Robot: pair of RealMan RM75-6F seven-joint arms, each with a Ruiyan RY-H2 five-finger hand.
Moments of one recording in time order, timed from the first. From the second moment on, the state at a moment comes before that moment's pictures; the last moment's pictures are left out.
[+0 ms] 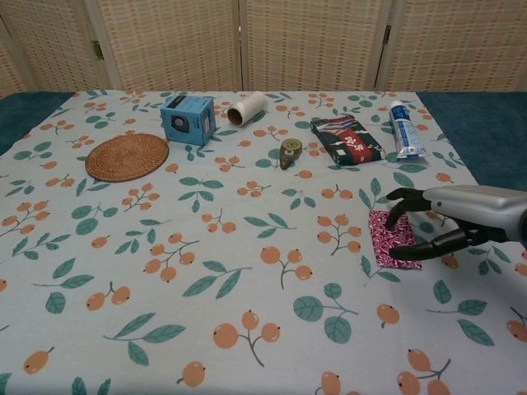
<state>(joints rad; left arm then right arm) -0.05 -1.17 -0.02 -1.54 1.49 1.50 0.06 0.59 -1.42 0.03 -1.57 -1.11 0.82 -0.29</state>
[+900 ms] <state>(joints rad) -0.05 -1.18 -0.01 -1.54 1.51 1.50 0.06 0.51 -1.28 -0.08 -1.76 -1.26 0.93 -0.29</state>
